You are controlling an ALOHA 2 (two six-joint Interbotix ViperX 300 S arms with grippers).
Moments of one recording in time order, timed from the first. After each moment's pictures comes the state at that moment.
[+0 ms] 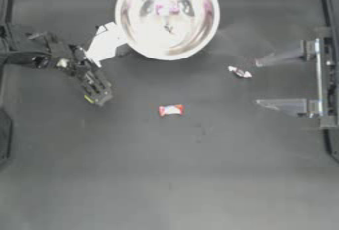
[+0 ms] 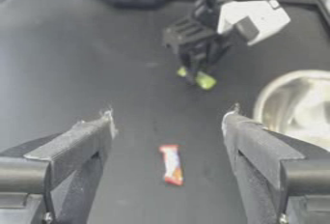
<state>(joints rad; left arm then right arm) 0.44 0.05 0.68 0.00 0.62 -0.28 -0.19 -0.82 0.96 0.48 0.17 -0.58</state>
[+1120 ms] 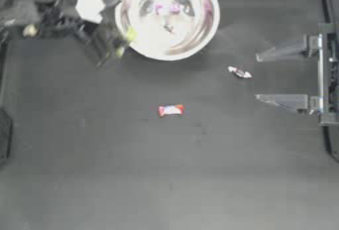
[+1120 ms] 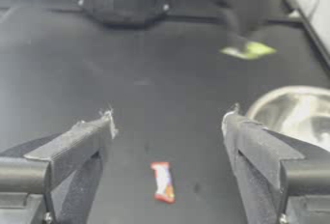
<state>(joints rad) 0.51 -0.16 0.47 0.03 0.52 -0.10 -0.19 -0.82 0.96 0.48 0.12 -0.58</state>
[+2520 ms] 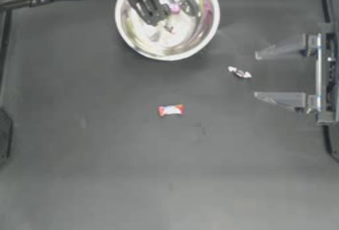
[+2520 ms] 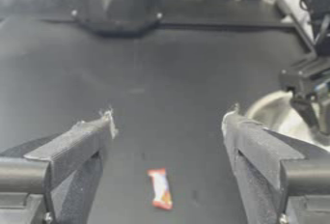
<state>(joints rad) 0.64 0.29 0.10 0.03 0.48 0.12 -0.19 -0.81 0.98 0.50 0.06 -0.58</state>
